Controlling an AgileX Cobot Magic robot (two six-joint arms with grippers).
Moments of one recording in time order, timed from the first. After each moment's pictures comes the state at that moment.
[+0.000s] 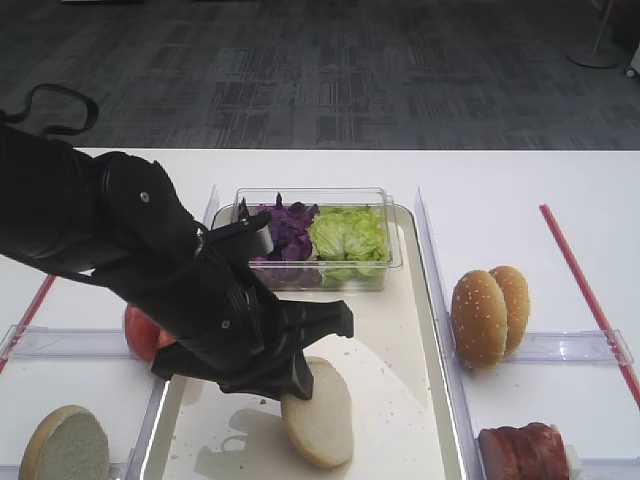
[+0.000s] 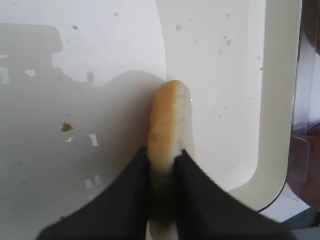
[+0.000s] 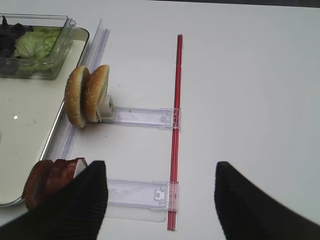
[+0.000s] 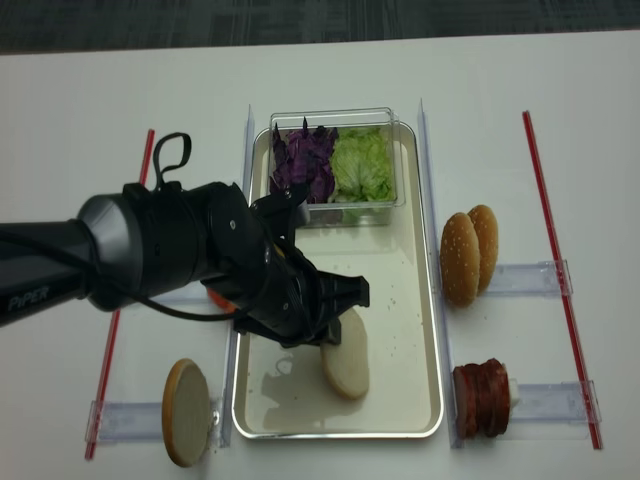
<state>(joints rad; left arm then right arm) -0.67 1.69 -0.90 -0.65 0.55 -0.12 0.02 -0.02 -0.48 0.08 1.13 -0.06</state>
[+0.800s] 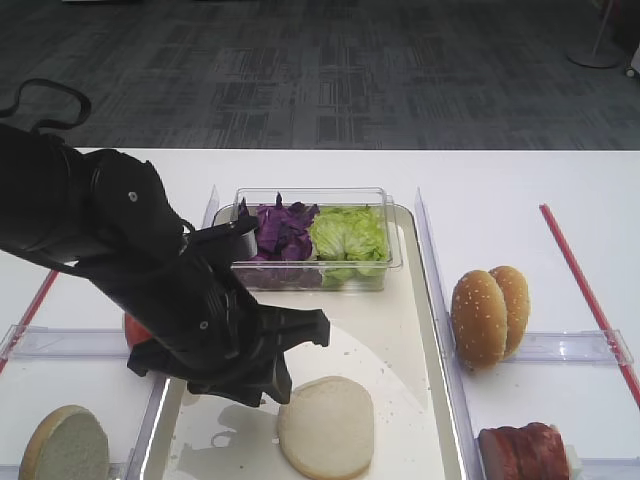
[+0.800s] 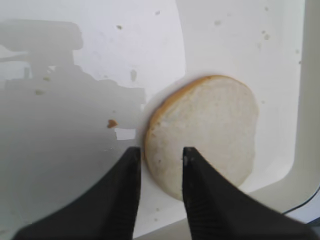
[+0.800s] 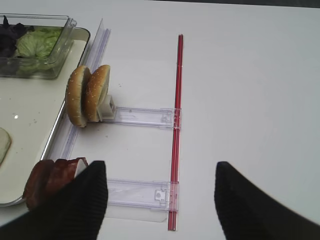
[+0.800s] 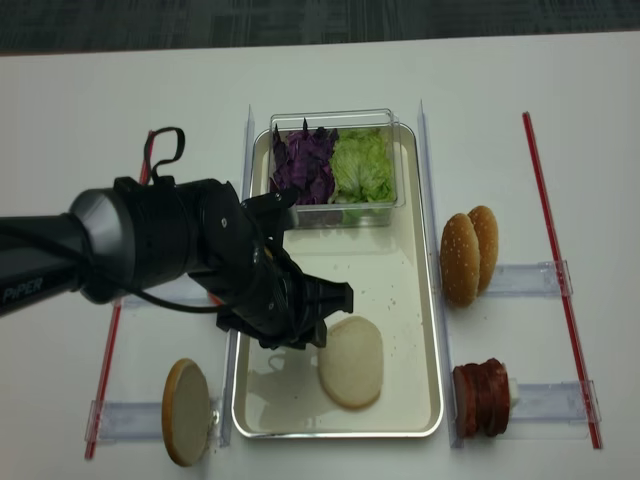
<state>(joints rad) -0.63 1.69 -0.89 -0.54 0.60 -0.15 0.02 -0.02 -0.48 0.08 1.13 -0.06</state>
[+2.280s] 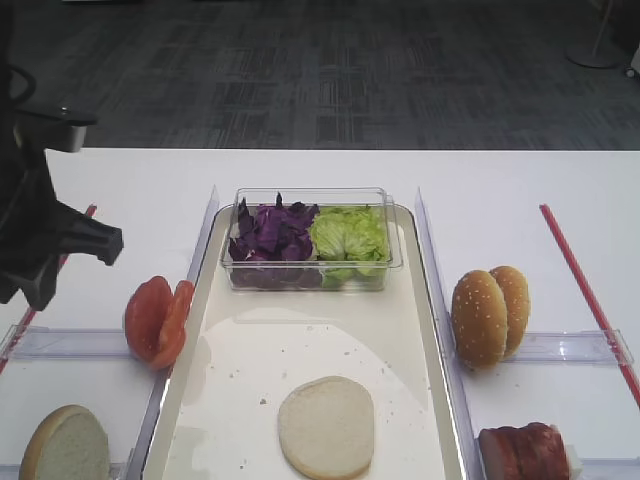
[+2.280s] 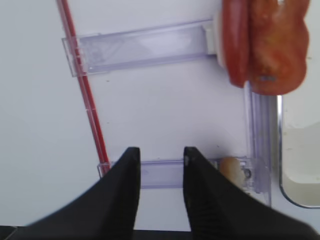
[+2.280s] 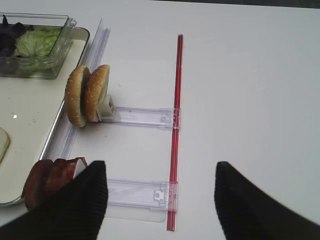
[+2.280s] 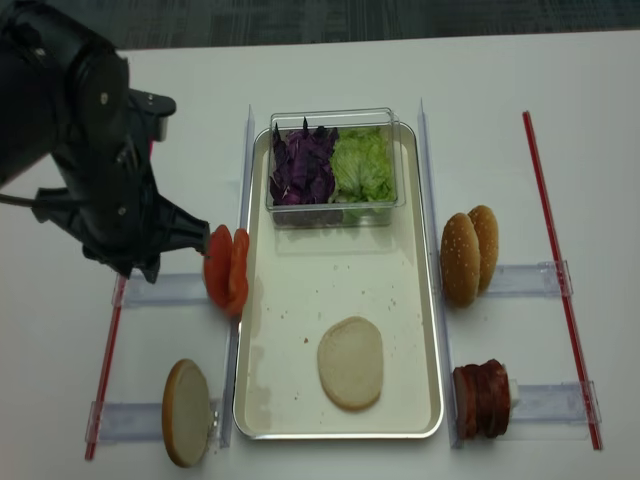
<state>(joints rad) -0.34 1.50 -1.10 0.20 1.21 -0.35 0.02 -0.02 -0.48 0.08 1.13 -0.07</state>
